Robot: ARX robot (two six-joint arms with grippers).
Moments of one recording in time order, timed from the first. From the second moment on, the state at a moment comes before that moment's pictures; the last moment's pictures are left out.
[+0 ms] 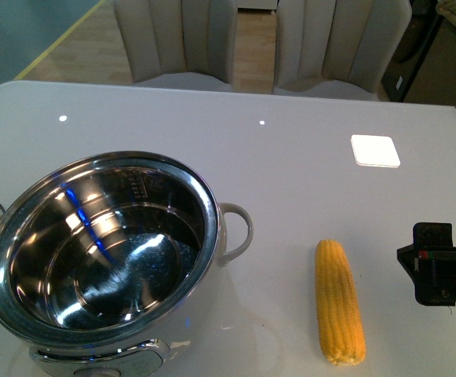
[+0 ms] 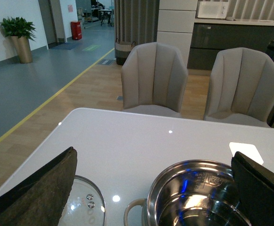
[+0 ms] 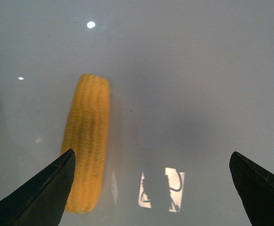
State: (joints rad) left arm 0.00 0.01 0.01 0.00 0.00 0.00; right arm 0.21 1.66 0.42 0.40 0.11 0.14
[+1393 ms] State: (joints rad) left arm 0.00 0.01 0.01 0.00 0.00 0.00; right arm 0.35 2.25 0.67 0.50 0.03 0.32
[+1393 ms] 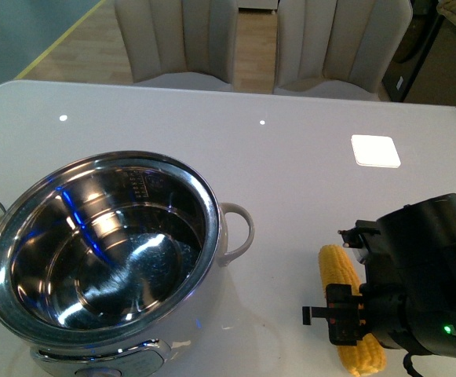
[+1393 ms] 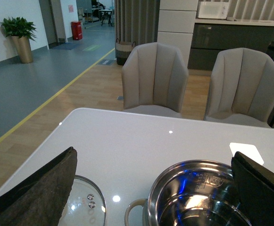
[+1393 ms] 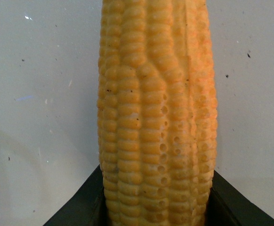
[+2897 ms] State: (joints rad) left arm 0.00 0.01 0.01 0.00 0.00 0.00; right arm 0.67 2.12 1.39 0.04 -0.14 0.61
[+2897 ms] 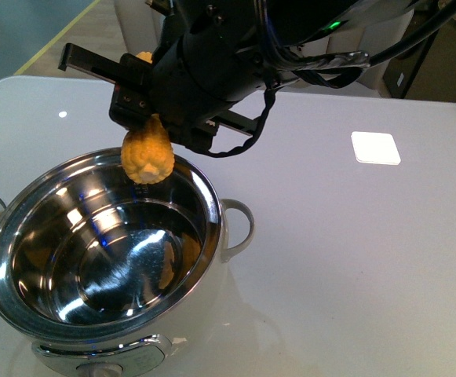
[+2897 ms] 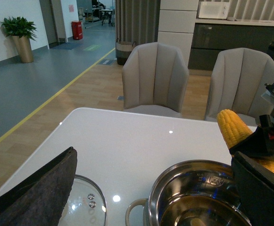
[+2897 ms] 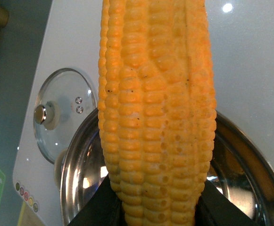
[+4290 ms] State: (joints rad) left arm 0.00 0.01 0.01 0.00 0.00 0.00; right arm 0.47 1.73 1.01 0.17 0.18 0.61
